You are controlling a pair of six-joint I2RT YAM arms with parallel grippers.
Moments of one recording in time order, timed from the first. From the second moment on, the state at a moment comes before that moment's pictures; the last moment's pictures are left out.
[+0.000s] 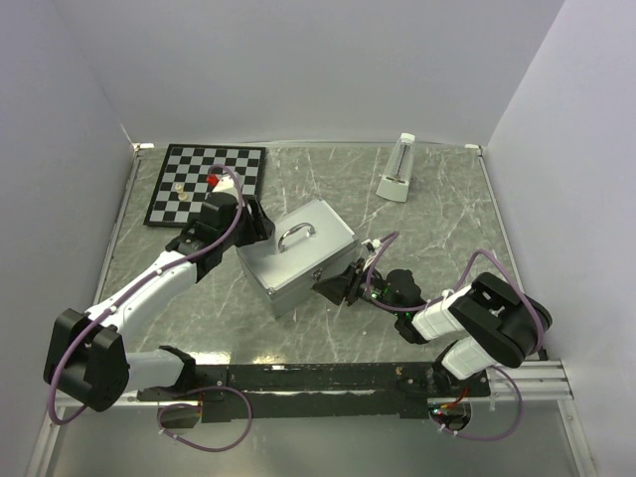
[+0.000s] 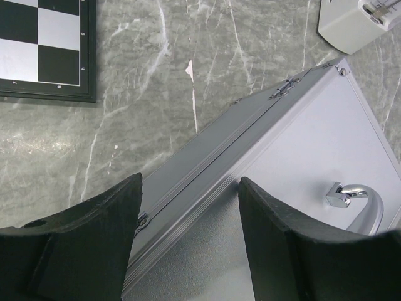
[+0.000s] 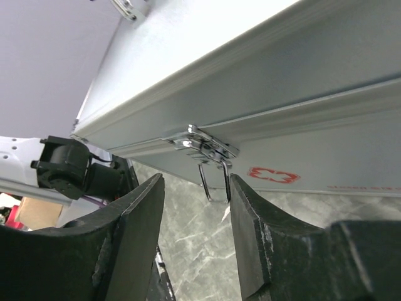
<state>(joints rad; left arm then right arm) -0.45 1.24 0.85 -0.15 -0.05 -0.57 0.73 1.48 0.19 1.23 -0.32 0.81</state>
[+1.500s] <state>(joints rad) -0.45 1.25 0.85 -0.14 -0.04 -0.58 0.73 1.43 0.20 1.26 -0.33 0.80</state>
